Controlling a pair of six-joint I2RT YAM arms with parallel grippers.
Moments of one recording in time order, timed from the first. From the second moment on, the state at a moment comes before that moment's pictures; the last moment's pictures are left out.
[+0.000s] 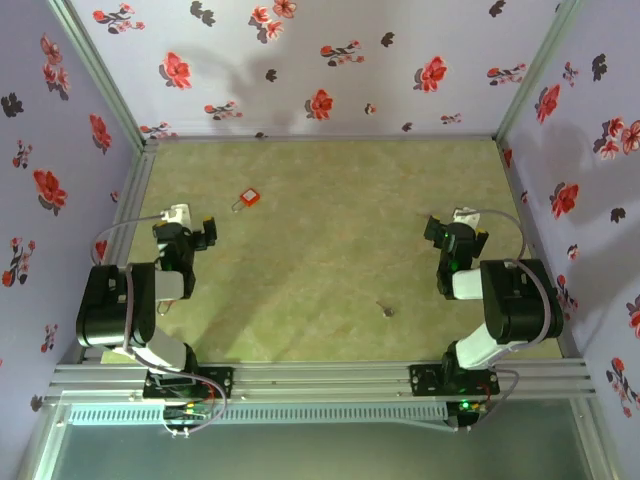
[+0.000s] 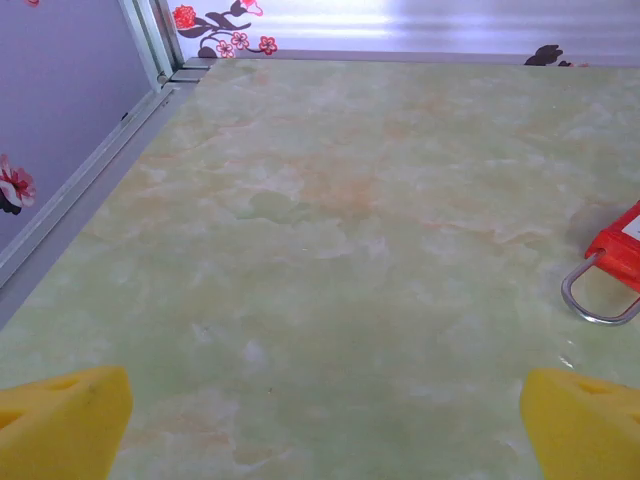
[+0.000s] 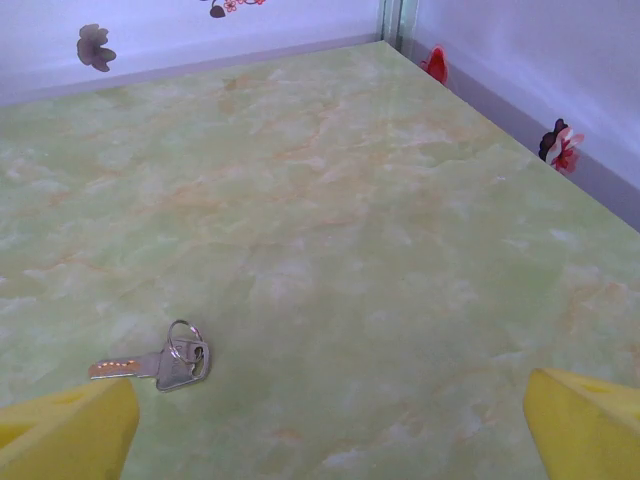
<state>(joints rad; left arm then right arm) 0.01 1.55 0.39 0.81 -0.13 0.00 0.04 1.56 0.37 0.81 0.34 0.14</state>
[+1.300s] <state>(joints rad) -0.18 1.19 0.62 0.31 -0.25 -0.07 0.19 1.09 0.65 0.13 0.34 0.21</state>
